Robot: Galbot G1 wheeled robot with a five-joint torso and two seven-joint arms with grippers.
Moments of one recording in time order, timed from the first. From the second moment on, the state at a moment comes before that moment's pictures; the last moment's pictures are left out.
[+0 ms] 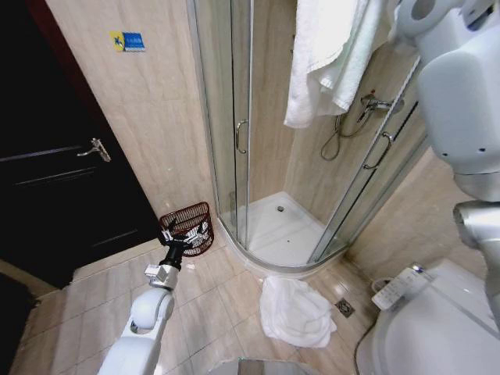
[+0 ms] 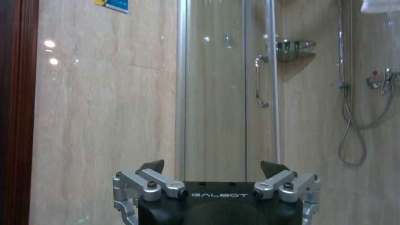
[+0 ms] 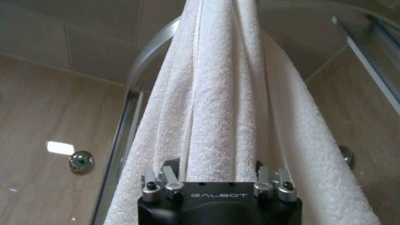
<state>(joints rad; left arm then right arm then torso) 1.44 -1.32 -0.60 -1.99 -0.26 -0.13 0.06 0.54 1.00 -0.18 1.46 1.00 -0.24 0.42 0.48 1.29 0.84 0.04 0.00</state>
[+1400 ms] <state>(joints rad) 1.48 -1.34 -0.62 -1.99 -0.25 -0.16 0.11 0.17 0.78 -0.06 1.77 1.07 -0.25 0.48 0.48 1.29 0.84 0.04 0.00</state>
